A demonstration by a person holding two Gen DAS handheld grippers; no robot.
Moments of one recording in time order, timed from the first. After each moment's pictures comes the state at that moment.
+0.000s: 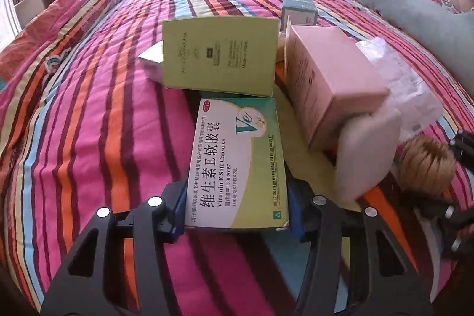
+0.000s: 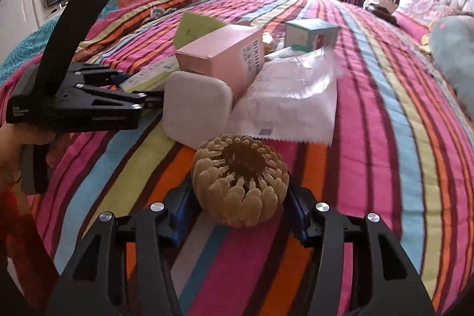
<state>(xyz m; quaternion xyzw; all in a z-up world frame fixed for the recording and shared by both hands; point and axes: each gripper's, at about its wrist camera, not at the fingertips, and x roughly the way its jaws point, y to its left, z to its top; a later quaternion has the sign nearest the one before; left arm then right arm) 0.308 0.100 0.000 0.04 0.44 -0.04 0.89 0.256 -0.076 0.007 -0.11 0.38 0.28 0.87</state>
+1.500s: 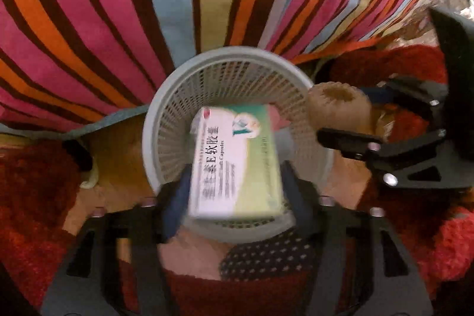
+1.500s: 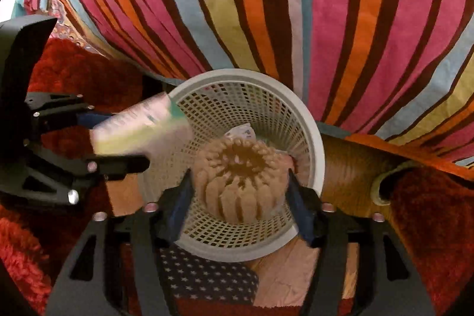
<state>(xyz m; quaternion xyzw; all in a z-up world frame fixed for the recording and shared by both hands) -0.030 -0.015 -0.181 -0.03 0.65 -0.15 0.74 0.000 -0.123 -0.175 -0.09 0.60 0.28 0.74</state>
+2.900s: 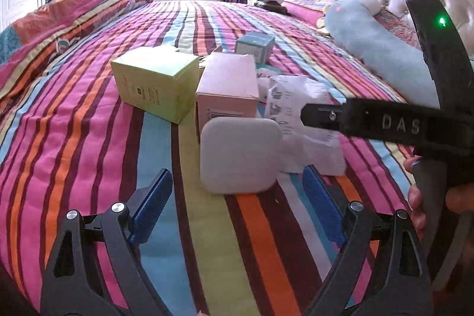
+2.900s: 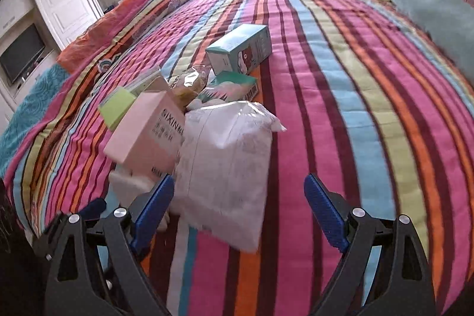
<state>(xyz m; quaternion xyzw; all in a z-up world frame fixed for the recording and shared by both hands) 0.269 0.018 0.015 -0.07 0.37 -0.02 0.93 0.341 -0.107 0.026 0.04 0.44 0.20 0.87</state>
